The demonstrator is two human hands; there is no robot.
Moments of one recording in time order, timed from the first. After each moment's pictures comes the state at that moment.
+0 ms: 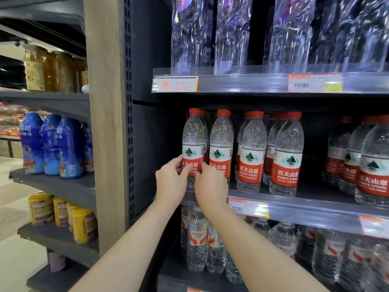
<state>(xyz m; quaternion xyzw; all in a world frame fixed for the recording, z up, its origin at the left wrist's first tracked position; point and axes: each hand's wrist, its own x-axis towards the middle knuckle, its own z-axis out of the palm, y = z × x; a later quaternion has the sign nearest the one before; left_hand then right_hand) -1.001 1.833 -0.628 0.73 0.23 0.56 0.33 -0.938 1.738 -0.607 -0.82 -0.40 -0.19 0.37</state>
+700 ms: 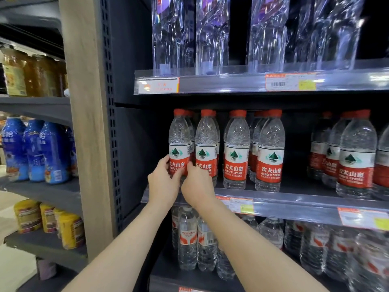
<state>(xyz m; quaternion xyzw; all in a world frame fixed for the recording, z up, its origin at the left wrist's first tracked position) -0.988 1.821 -0.631 0.72 0.27 0.56 0.32 -0.927 1.733 -0.605 -0.80 -0.47 -0.11 0.36</state>
